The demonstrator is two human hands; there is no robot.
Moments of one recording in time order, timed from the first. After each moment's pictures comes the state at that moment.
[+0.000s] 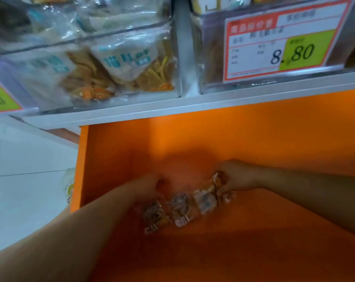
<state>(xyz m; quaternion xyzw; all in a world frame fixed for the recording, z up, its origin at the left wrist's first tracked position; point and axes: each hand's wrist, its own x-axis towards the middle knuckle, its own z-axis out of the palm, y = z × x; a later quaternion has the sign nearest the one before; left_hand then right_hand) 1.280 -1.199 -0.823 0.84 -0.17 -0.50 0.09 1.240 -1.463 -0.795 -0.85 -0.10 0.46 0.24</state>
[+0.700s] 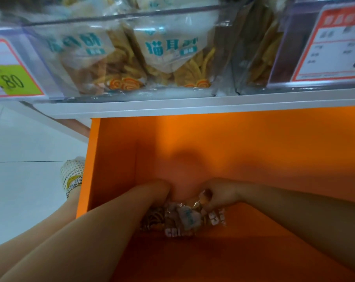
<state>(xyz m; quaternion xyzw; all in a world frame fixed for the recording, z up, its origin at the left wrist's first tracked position) 1.272 -1.206 -0.853 0.79 -0.17 -0.58 -0.03 1.239 -1.407 -0.824 -0.79 -0.09 0.54 0.27</state>
